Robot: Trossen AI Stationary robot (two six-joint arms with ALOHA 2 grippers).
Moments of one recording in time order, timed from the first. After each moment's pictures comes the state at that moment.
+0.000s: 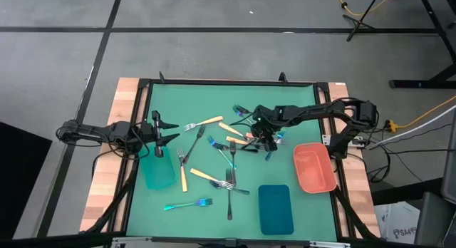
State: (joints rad) left arm -0.13 0.01 0.01 0.09 -0.35 0.10; right arm -0.26 1.68 0.87 -0.38 -0.22 -0.48
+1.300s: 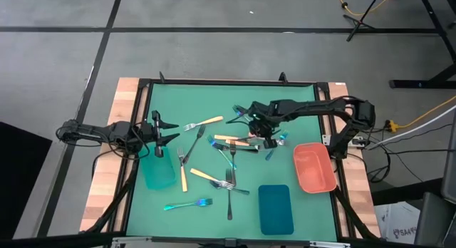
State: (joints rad) left arm -0.13 0.01 0.01 0.09 -0.35 0.10; right arm -0.25 1.69 1.09 -0.69 -0.19 -0.48
